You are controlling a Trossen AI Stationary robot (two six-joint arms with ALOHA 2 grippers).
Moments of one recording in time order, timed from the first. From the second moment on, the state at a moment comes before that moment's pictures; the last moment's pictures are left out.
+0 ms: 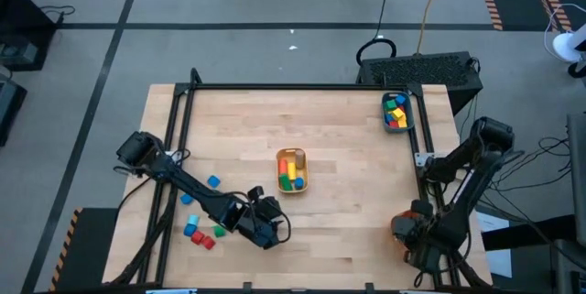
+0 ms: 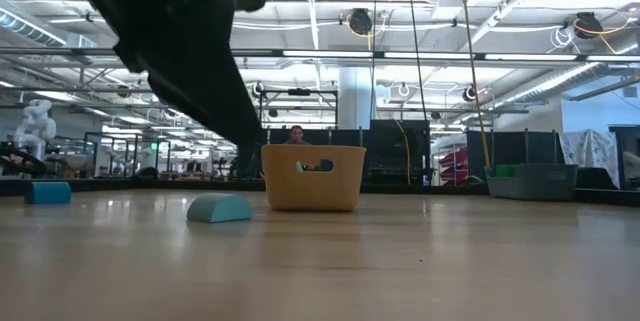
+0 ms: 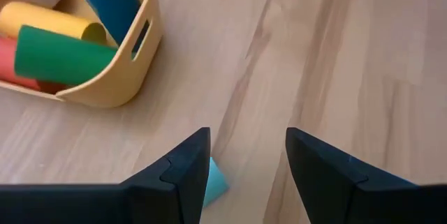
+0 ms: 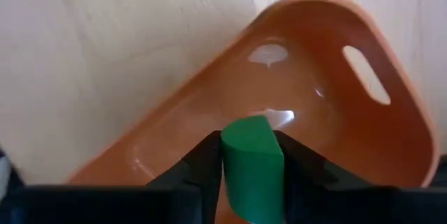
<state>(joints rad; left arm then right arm) -0.53 1.81 1.09 -0.30 -0.45 -0.75 1.10 1.48 0.88 -0.95 0.04 1.43</state>
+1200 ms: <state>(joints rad) -0.50 1.94 1.09 -0.37 -0.41 -1.12 1.10 1.49 0.88 -1.11 0.05 1.52</state>
